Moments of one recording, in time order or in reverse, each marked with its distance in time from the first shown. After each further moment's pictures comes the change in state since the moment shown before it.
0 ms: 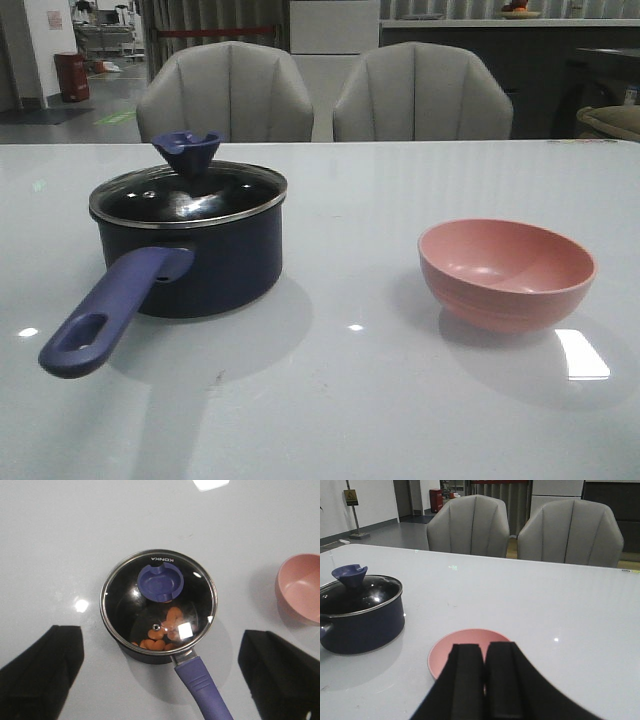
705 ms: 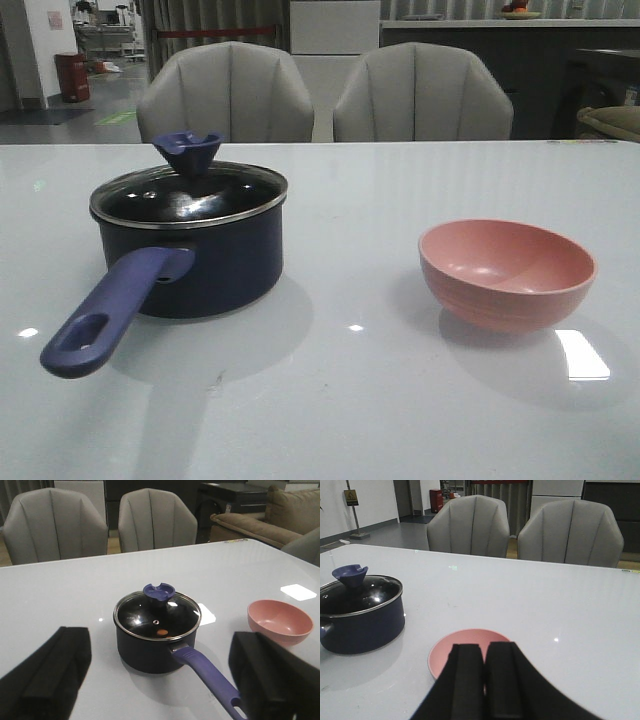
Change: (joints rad) left arm 0.000 -1.054 0.723 -0.002 -0.206 0.000; right arm 0.000 0.000 0.000 0.000 0.000 0.000
